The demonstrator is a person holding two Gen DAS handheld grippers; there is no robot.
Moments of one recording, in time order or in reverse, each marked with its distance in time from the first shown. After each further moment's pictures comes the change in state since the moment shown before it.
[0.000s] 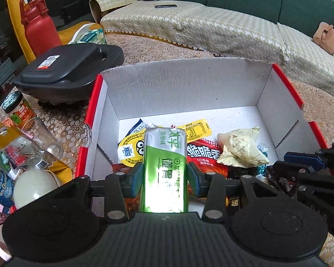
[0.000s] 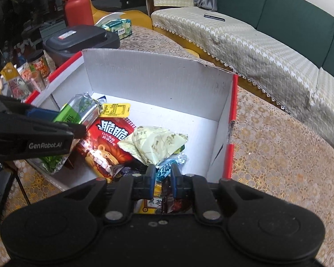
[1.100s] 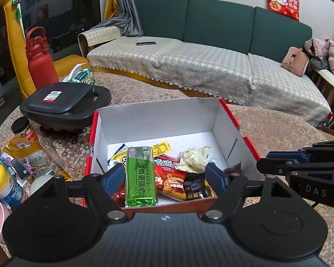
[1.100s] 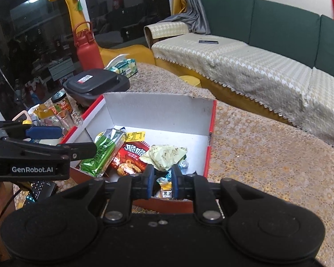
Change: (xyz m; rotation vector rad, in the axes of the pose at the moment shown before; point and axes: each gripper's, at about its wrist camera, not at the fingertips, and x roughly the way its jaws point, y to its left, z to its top) left arm -0.106 -0.012 -0.024 0.028 -0.191 -0.111; right arm -0.098 -0.012 -0.020 0.110 -0.161 0.073
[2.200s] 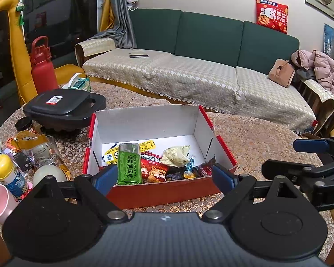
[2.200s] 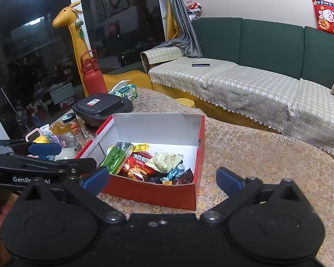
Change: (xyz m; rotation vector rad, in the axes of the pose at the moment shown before) left arm -0.059 -0.011 -0.025 -0.017 -0.072 -0.046; right arm -0.069 0.007 -0.027 0.037 -0.146 -0.003
